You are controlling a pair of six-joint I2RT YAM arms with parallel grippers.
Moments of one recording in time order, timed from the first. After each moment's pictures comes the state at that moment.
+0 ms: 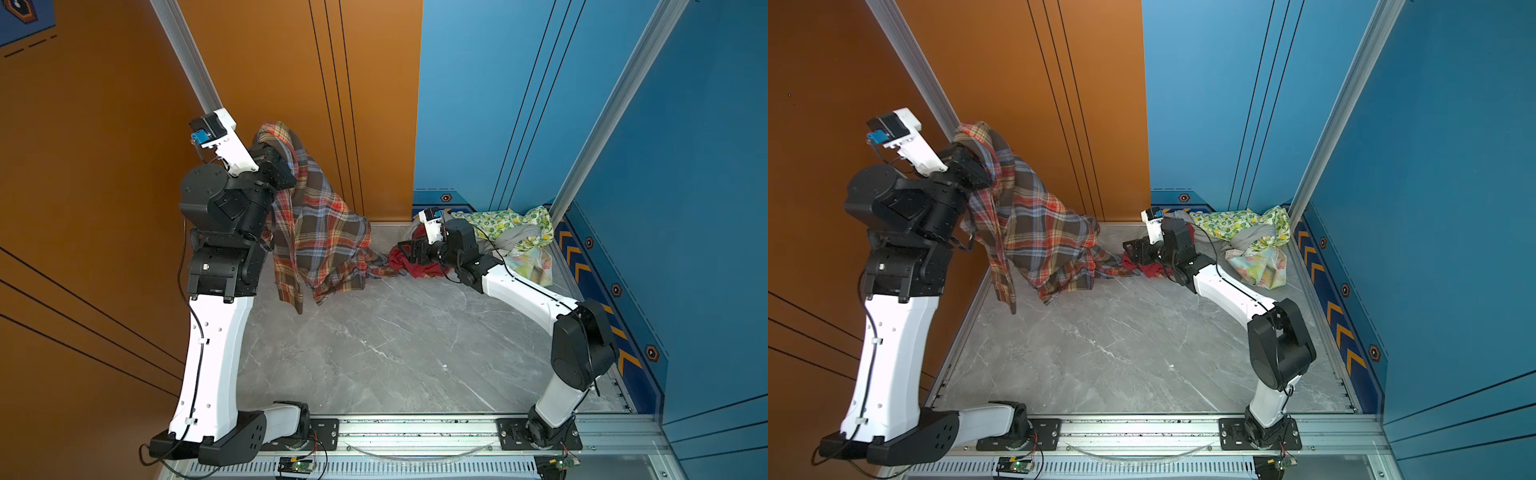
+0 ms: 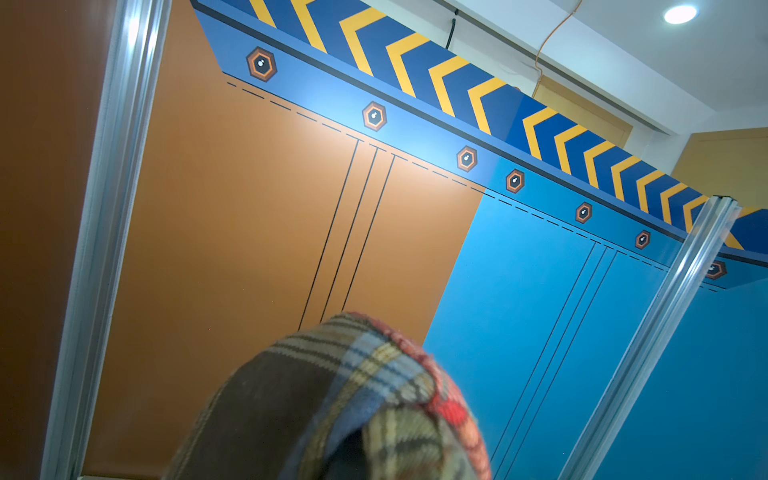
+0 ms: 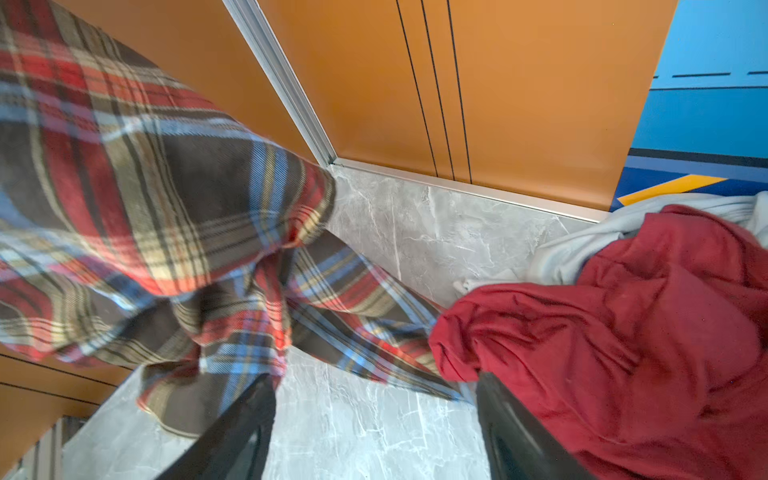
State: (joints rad) left arm -0.09 1.29 1.88 -0.30 -0.03 -0.38; right arm 0.55 1.75 1.35 0.04 -0.27 0.26
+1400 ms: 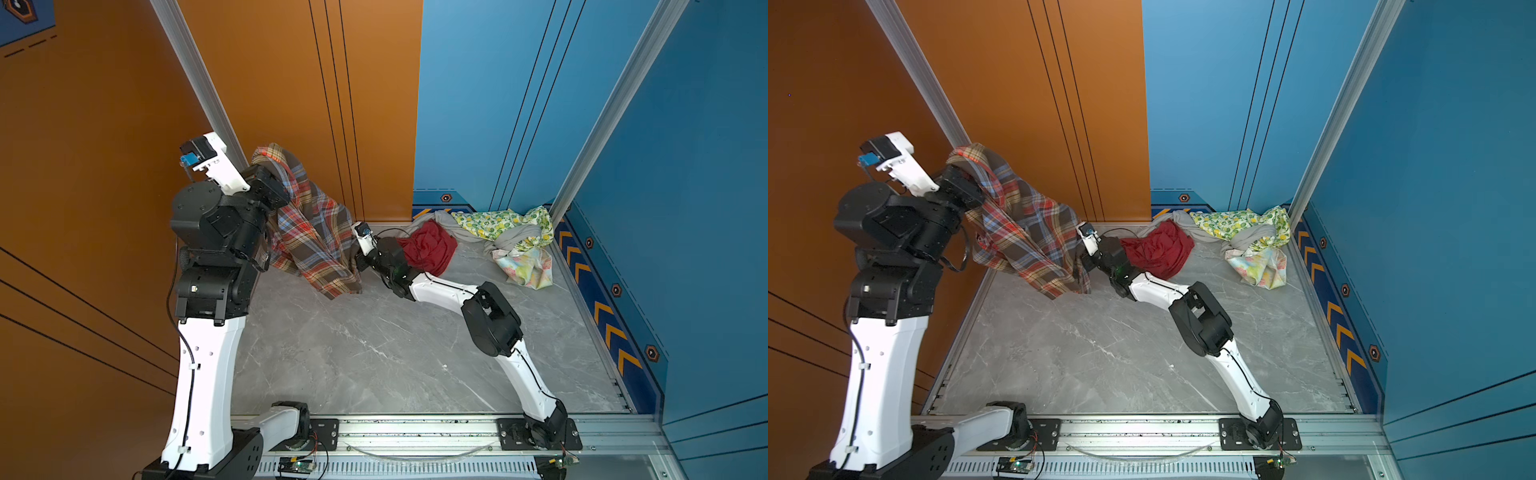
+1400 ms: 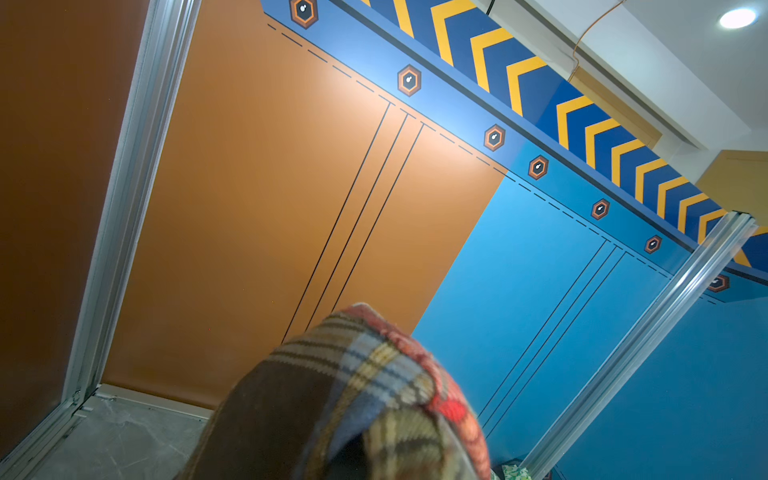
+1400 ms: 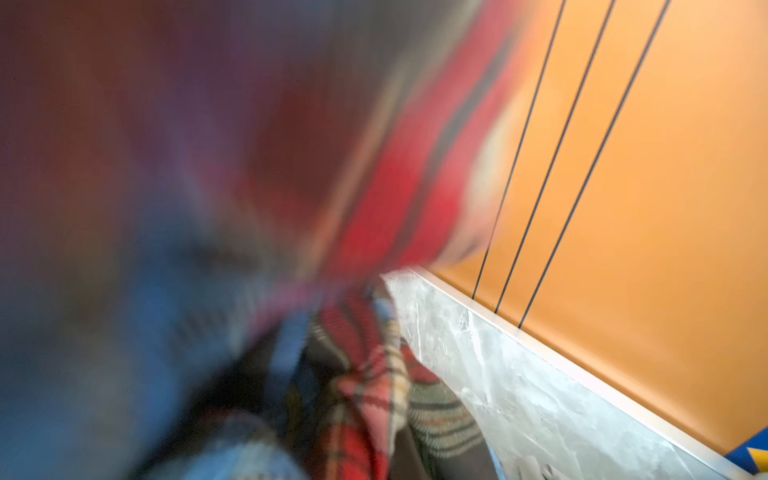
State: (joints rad) left arm -0.07 1.18 1.77 -0.42 -0.02 -0.49; right arm 0.79 2.31 1.84 0.40 0.02 -0.02
